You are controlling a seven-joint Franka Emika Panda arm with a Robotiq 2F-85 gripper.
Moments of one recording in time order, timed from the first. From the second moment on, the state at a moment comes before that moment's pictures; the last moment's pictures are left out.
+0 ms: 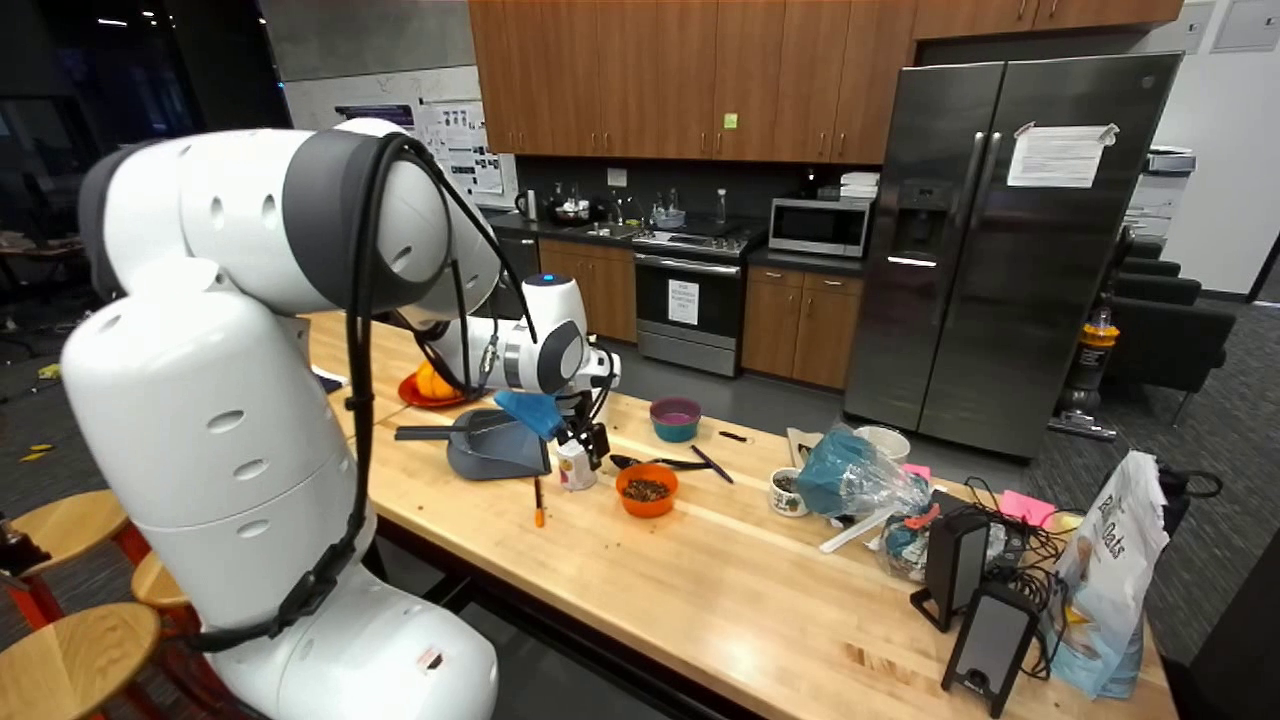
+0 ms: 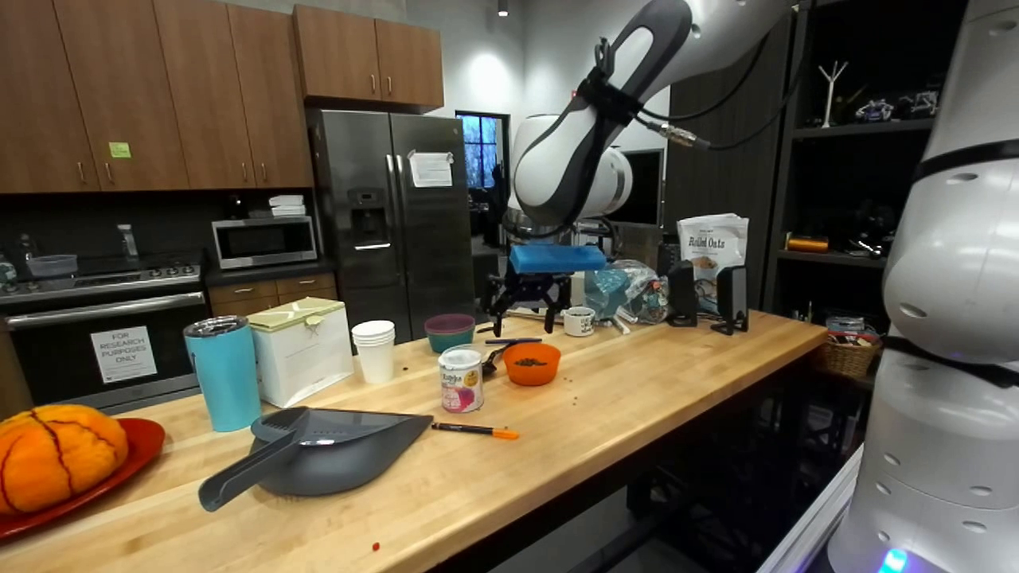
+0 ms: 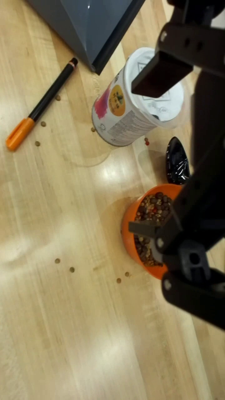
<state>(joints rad) 0.05 -0.07 0.18 -2.48 0.03 2.59 0.54</state>
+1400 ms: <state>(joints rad) 0.15 0.21 0.08 -2.26 0.02 2.66 0.54</state>
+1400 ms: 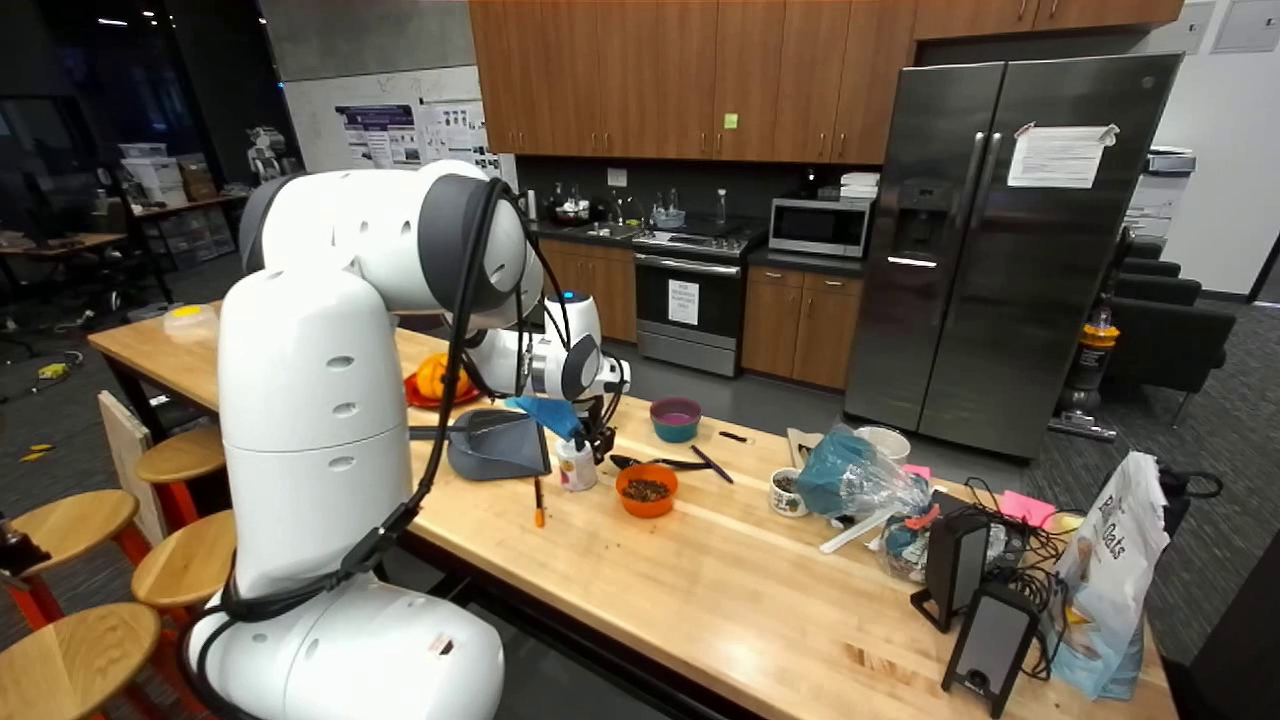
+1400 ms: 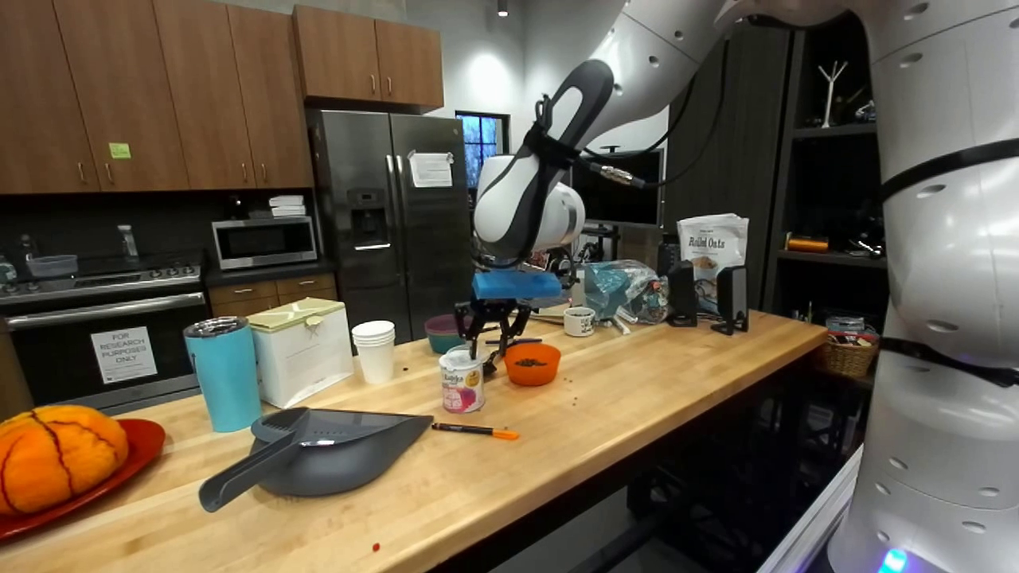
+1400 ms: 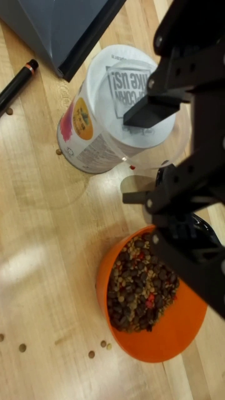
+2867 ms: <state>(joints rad) 0.22 0.01 0.09 -2.31 -0.10 2.66 0.62</state>
